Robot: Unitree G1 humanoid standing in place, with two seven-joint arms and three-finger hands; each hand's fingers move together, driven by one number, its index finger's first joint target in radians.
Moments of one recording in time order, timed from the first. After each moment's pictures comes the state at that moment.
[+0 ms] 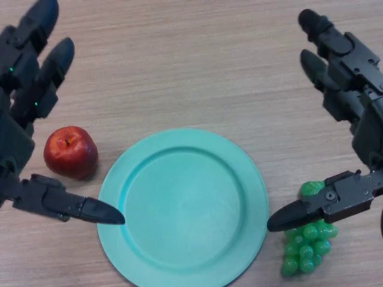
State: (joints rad) left arm 0.00 0.31 0.33 -0.85 -0.34 0.52 -0.28; right arm -0.15 -0.29 0.04 -0.99 0.01 0.81 0.15
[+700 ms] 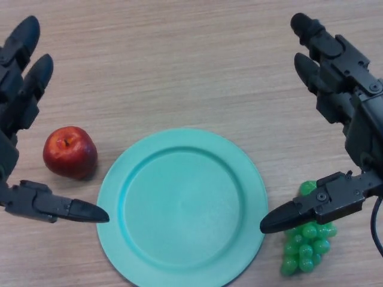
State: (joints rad) left arm 0.03 0.28 0.33 -0.69 -0.21 0.31 -0.32; right arm -0.15 -0.25 0.07 -0.99 -0.04 0.84 0.21
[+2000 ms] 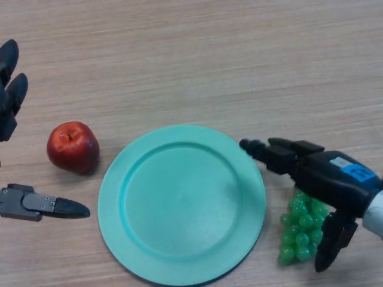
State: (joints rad) left arm 0.04 0.29 0.37 -0.53 -0.14 0.21 -0.31; right arm -0.17 -0.34 0.01 0.00 -0.72 -0.40 0.61
